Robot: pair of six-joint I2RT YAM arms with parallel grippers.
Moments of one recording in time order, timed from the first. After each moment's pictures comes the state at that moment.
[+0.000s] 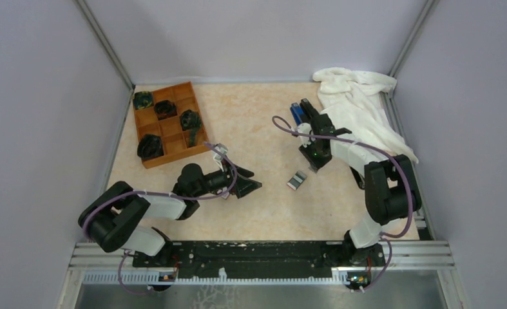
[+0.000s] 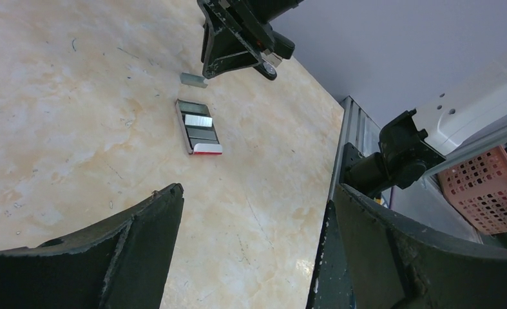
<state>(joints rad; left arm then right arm) -0.68 1.44 0.30 1.16 0.51 -0.64 0.30 1.62 1.02 -0.59 -0.05 -0.39</state>
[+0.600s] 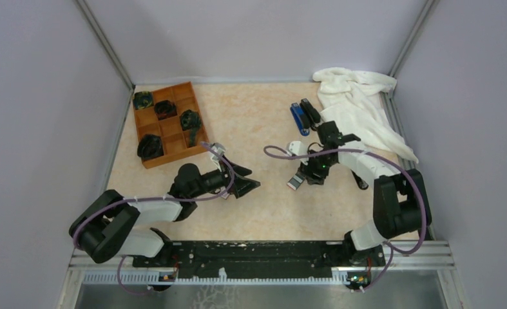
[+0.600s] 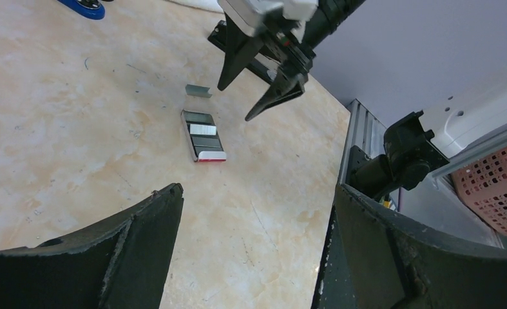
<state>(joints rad) -0.68 1.34 0.29 1.07 0.49 -0.59 0.28 1.51 0.97 -0.74 -0.39 -0.92</state>
